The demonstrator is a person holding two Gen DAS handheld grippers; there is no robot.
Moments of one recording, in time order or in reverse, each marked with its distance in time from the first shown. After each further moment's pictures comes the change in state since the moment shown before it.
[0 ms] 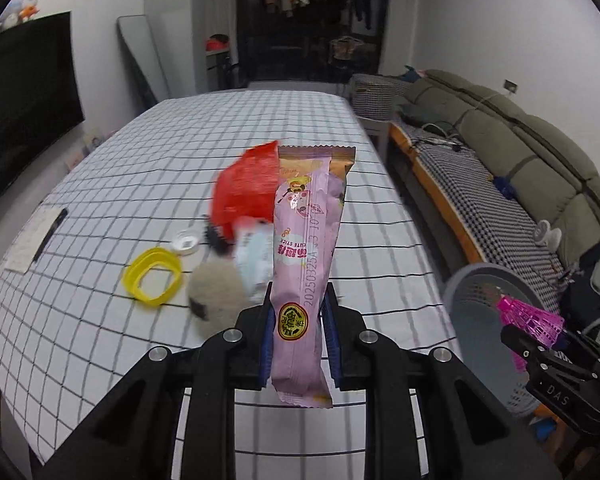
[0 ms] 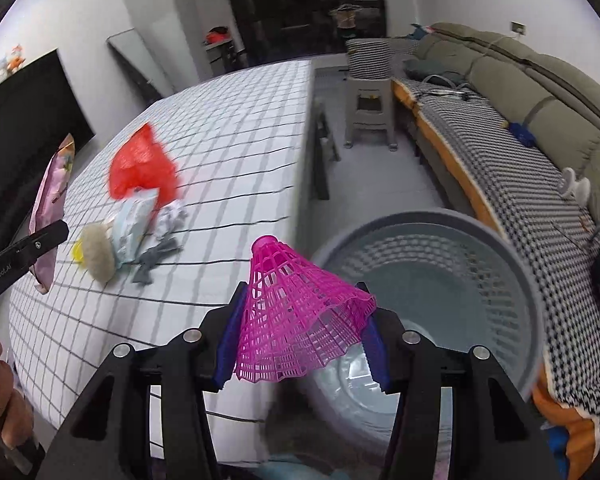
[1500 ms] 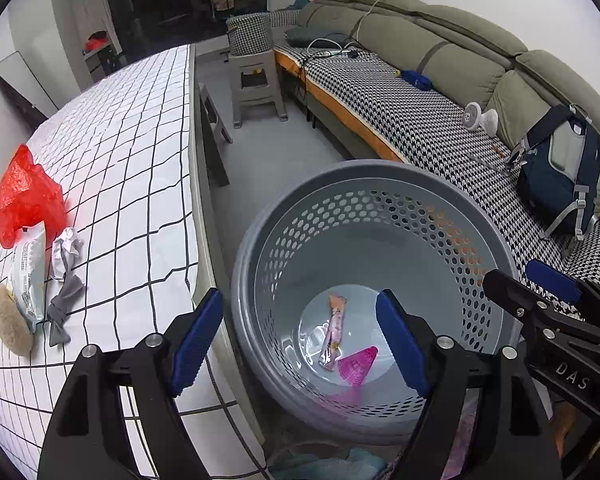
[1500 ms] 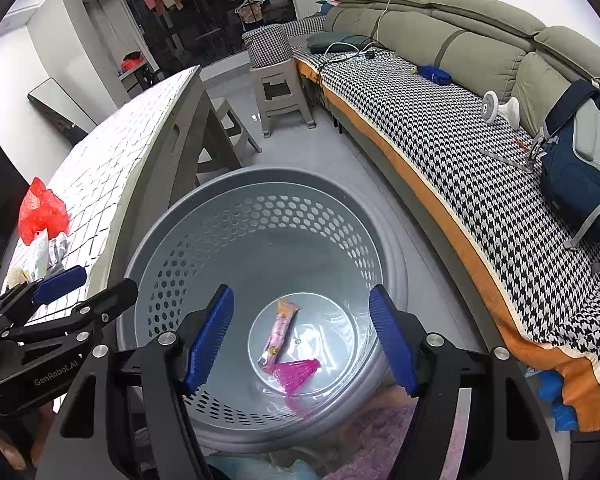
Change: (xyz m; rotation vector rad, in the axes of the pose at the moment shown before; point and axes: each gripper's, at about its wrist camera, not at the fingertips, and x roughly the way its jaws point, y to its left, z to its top) left arm 0.082 -0.184 -0.047 0.306 0.203 -0.160; right arm 0.001 -0.156 -0.041 0.242 0.031 -0.119
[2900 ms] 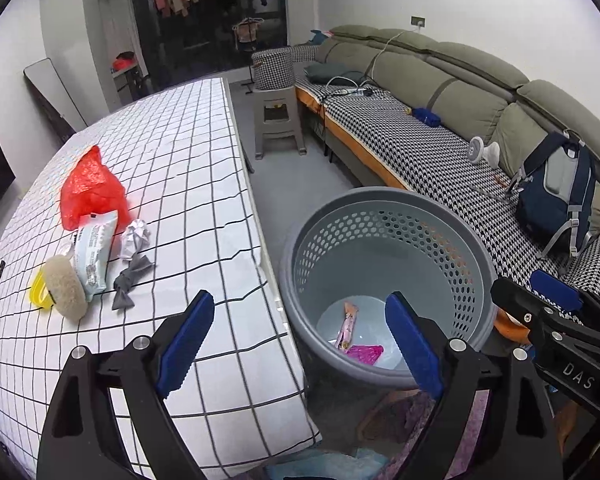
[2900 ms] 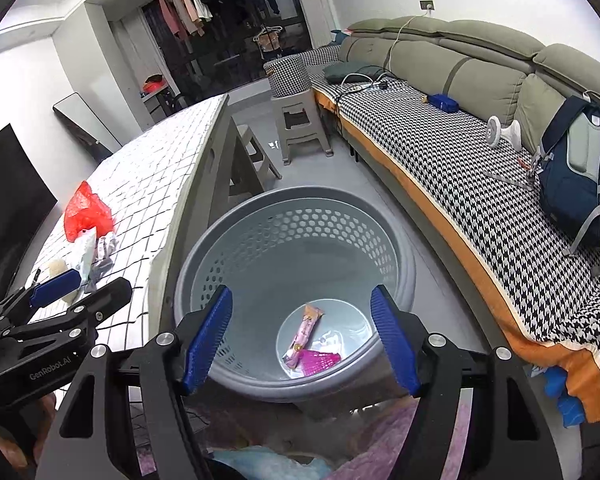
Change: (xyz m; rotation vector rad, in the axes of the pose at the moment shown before) left arm -0.080 0.020 -0.036 -0.043 -0.138 0.049; right arm -0.068 0.024 -0.033 -0.020 -0.114 0.059
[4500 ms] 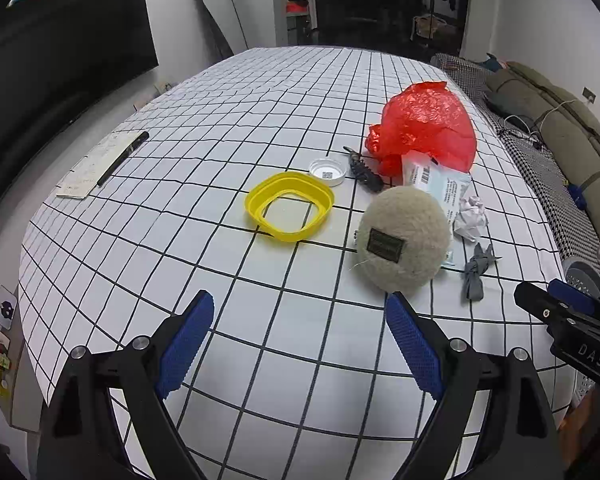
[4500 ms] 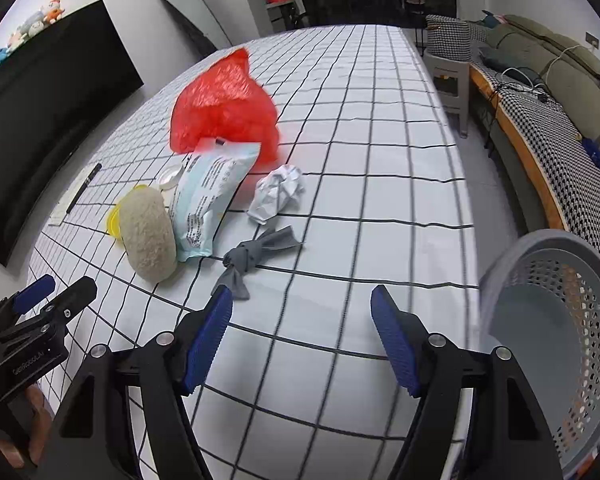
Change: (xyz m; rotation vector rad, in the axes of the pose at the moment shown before) left arm -0.002 0.275 -0.061 -0.446 0.082 0.362; right arm 0.148 0.271 0.009 -0.375 0.258 0.245
